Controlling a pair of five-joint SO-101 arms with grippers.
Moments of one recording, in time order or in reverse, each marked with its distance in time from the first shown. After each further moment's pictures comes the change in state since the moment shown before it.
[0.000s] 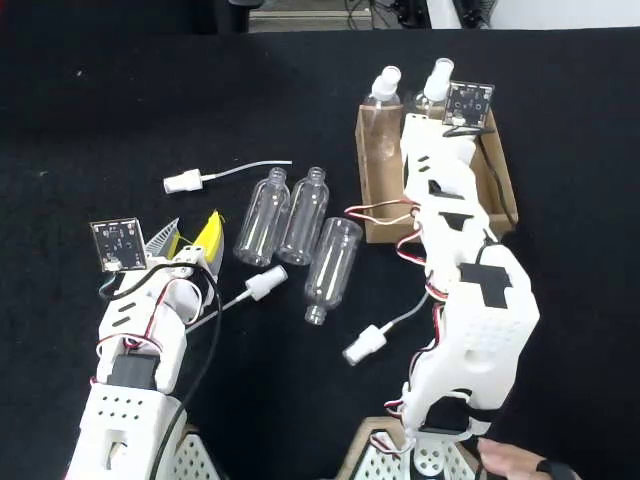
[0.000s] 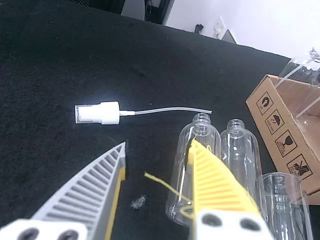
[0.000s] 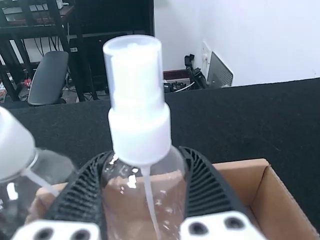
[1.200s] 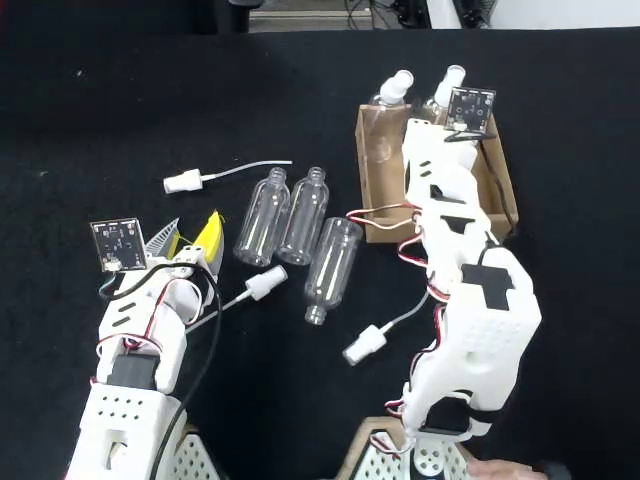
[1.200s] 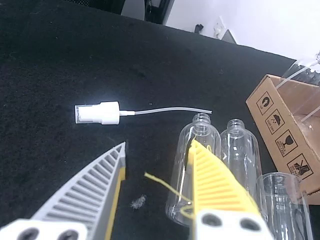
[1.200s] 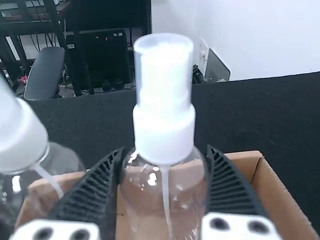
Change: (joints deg) left arm 0.0 0.0 0.0 0.0 0.0; right arm 0.6 -0.1 2.3 -0.6 0.0
